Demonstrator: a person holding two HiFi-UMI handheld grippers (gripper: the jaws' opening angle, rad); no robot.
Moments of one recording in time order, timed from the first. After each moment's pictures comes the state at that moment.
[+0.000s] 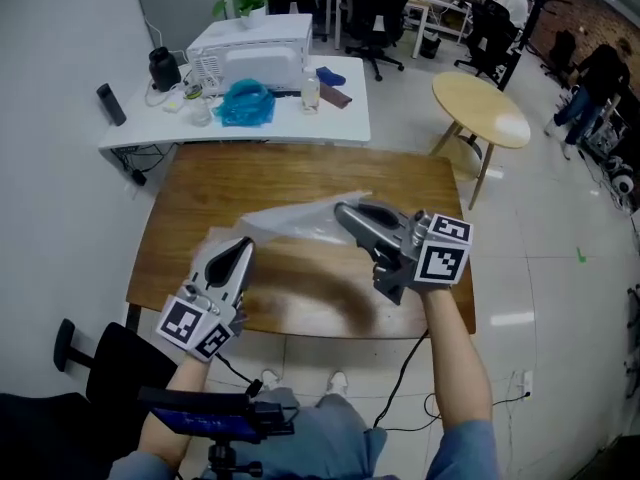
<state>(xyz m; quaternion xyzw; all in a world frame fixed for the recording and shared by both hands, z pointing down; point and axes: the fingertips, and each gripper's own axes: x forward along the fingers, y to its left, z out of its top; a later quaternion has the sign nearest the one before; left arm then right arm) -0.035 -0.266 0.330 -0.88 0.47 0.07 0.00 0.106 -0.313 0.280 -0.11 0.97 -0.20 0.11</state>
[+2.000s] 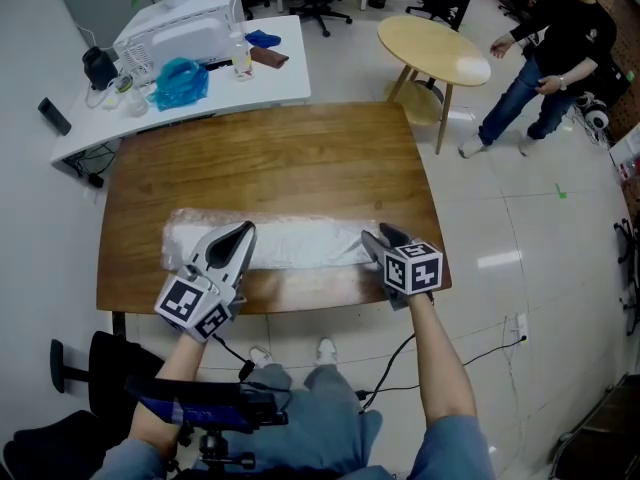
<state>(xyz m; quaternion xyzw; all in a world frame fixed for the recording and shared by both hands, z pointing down) 0.079 -0.282 0.395 -0.93 0.37 0.01 -0.05 0.321 -0.299 0.553 -0.51 0.80 -0.27 -0.18</state>
